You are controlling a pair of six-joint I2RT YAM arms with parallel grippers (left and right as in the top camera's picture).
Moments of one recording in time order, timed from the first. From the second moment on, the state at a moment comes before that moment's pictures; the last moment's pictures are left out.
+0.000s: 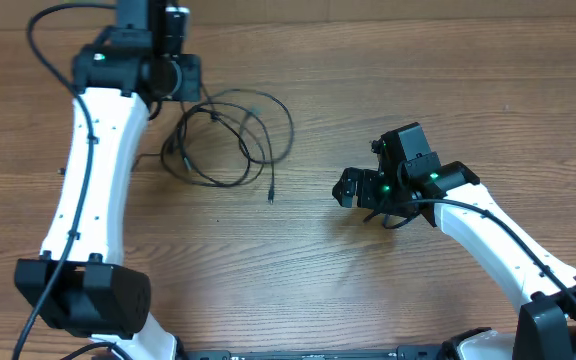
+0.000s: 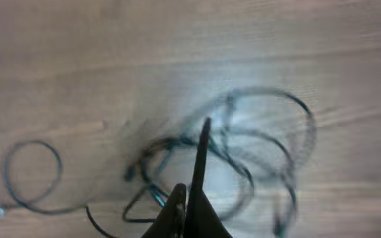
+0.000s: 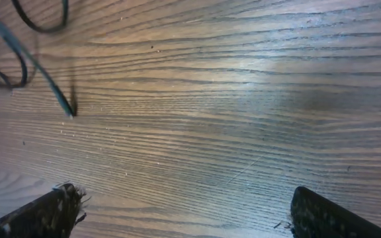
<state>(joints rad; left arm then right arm) -0.07 1.80 1.88 -1.09 0.05 -0.05 0.35 1.51 0.96 -0.63 -0.27 0.49</state>
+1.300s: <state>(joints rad) 0.40 1.89 1.88 -1.13 0.16 -0.20 0.35 1.51 0.96 -0.63 -0.27 0.49</state>
